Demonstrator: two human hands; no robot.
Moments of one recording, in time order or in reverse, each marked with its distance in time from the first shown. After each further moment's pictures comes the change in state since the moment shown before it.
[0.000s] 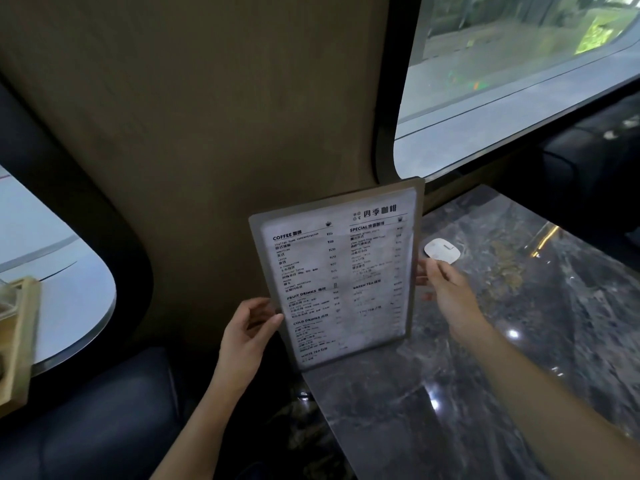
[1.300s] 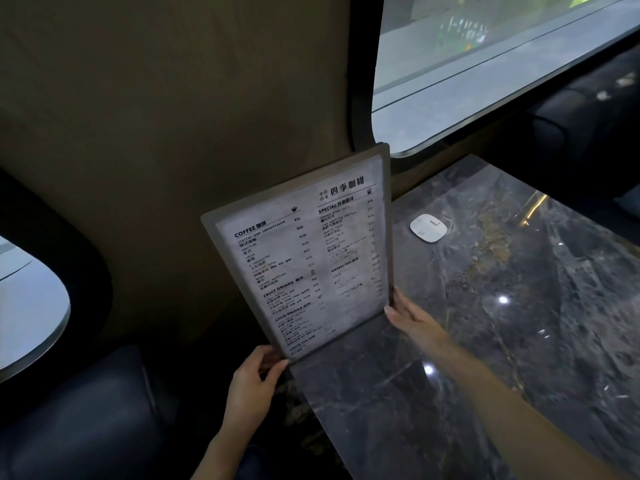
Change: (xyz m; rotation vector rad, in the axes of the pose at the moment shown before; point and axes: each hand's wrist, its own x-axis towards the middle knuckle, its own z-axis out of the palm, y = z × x) left_hand -0.048 -0.064 0.026 0.475 -0.084 -0.207; right_hand -0.039 0.060 -0.001 0.077 -0.378 0.308
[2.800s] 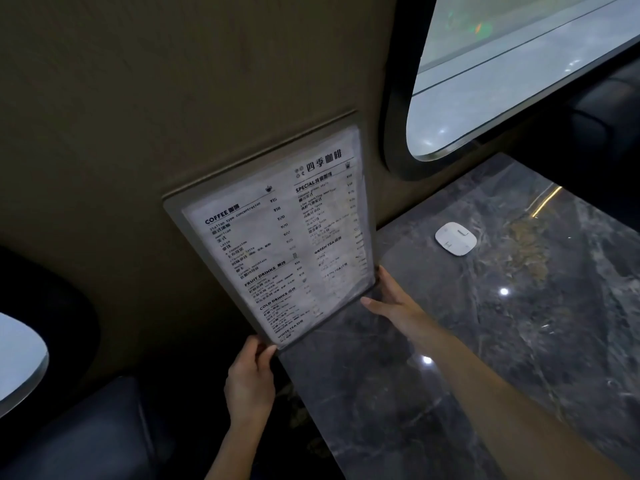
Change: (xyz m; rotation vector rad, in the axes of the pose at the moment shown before) left_hand 0.062 0.003 -0.005 0.147 0.274 -0.154; right_hand 0.084 -0.027 0.036 -0.052 -0.082 -0.006
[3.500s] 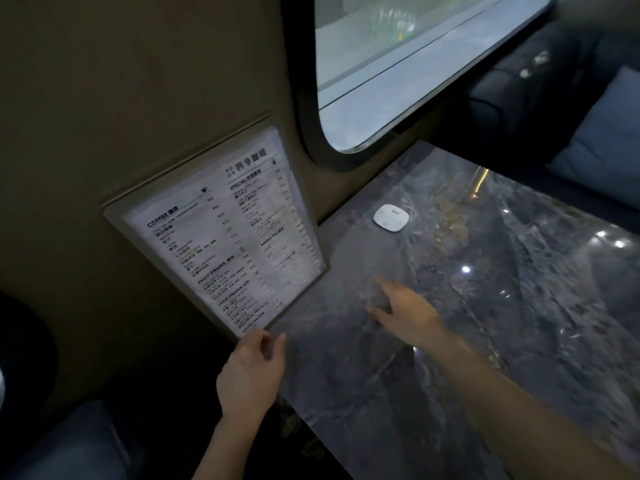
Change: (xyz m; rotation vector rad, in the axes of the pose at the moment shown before) left_hand -0.041 0.054 -0.009 0.258 -0.148 0.239; right_hand -0.084 0.025 -0.042 -0.978 0.382 -0.101
